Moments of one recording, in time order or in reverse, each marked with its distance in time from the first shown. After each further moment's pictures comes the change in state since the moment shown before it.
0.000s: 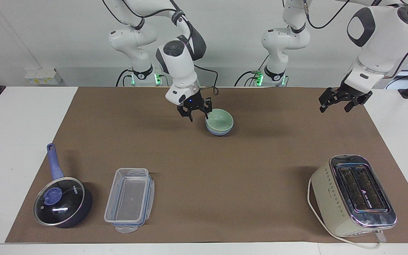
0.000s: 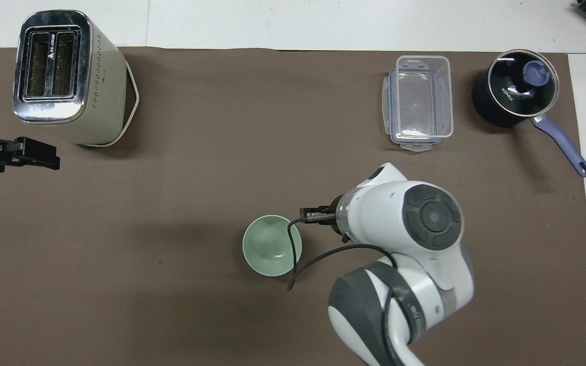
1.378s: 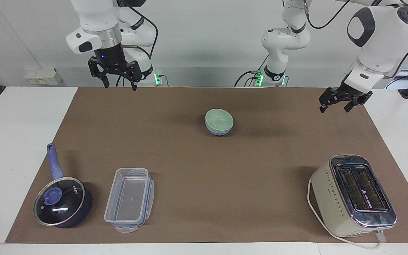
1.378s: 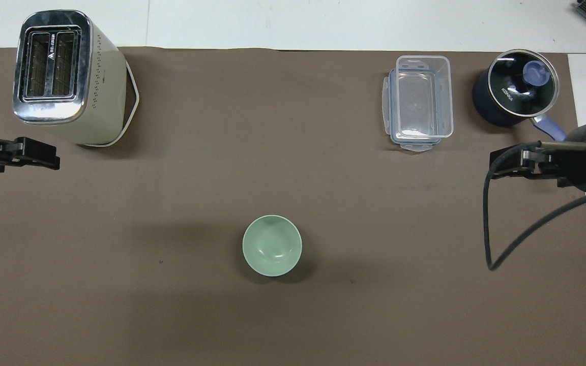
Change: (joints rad) left arm 0.000 0.000 0.000 0.000 0.000 0.000 0.000; right arm -0.345 -0.034 -0.011 0.547 -0.234 -0.746 -0.147
